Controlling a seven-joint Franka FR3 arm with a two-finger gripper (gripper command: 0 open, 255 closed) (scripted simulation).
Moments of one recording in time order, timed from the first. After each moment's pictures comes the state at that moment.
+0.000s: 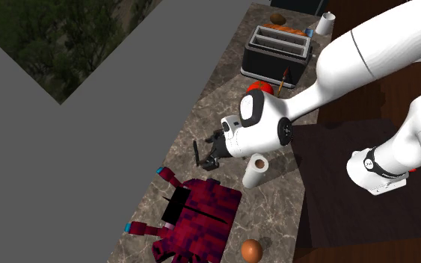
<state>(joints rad) -0.28 0.41 0.04 -2.05 -1.85 3.05 1.96</state>
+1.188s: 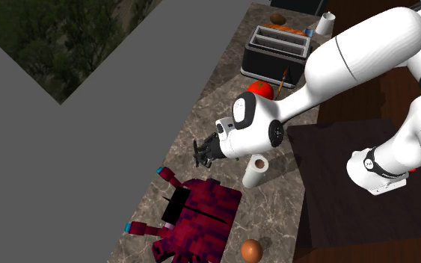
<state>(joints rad) -0.29 0.49 0.05 -1.98 -1.88 3.05 1.99</state>
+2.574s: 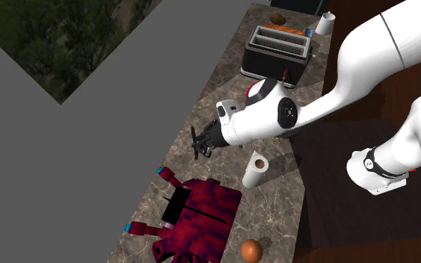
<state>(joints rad) -0.33 0.29 0.09 -2.12 -1.30 3.04 1.41</state>
